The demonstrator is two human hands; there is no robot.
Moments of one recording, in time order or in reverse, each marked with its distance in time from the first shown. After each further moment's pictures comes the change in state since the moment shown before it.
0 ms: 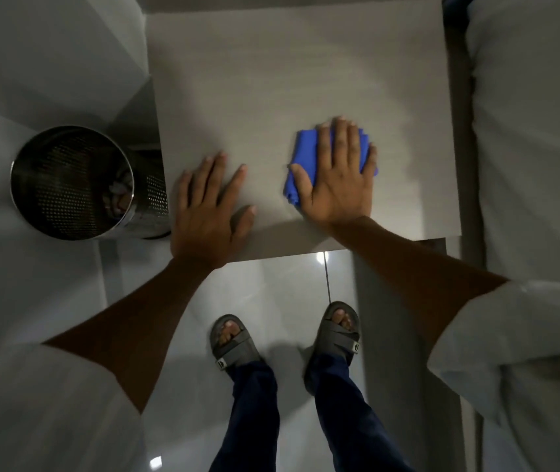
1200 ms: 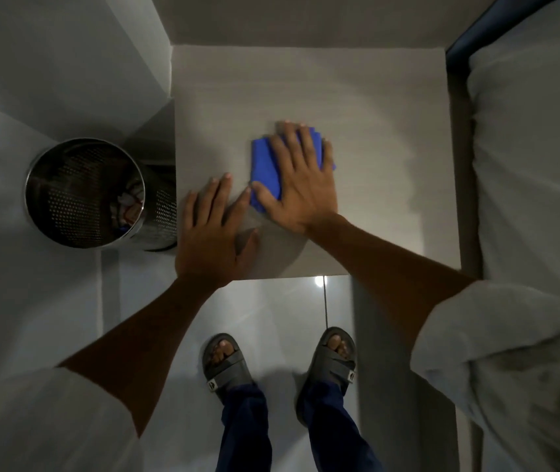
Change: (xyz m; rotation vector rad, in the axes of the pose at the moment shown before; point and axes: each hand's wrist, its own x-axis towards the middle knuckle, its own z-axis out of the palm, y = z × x) left_hand -0.003 -0.001 -0.006 0.048 -0.022 -0.059; right_hand 0.039 -0.045 0.003 0.031 0.071 -0.332
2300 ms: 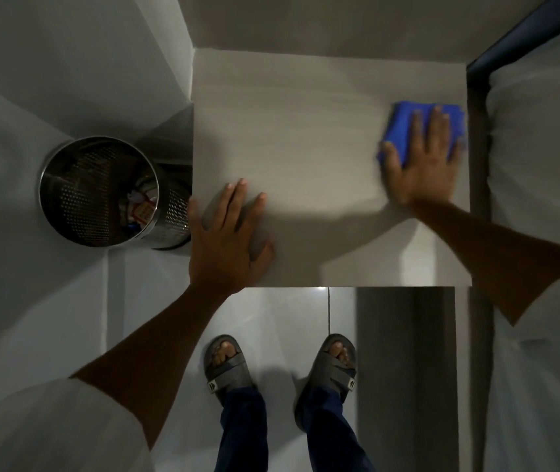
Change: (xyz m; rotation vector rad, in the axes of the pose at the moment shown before) left_hand 0.003 0.005 0.006 0.000 -0.065 -0.030; right_hand 0.008 0.150 -0.023 -0.037 0.008 0.432
